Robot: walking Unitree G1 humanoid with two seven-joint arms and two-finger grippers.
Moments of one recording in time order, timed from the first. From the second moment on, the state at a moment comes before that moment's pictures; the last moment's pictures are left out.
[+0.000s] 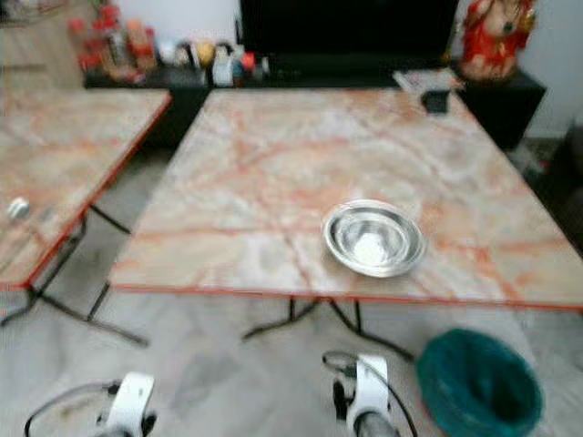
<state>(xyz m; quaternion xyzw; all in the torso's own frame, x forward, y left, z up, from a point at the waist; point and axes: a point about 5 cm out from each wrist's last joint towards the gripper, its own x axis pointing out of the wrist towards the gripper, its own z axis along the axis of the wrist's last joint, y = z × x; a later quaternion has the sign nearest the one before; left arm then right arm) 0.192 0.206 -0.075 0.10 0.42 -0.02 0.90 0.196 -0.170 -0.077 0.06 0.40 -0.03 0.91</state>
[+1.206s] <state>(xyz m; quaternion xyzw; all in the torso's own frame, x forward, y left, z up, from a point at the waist) 0.193 0.197 -0.076 0.09 0.42 -0.02 0.90 0.187 -0.180 -0.081 0.05 0.41 -0.04 0.91</state>
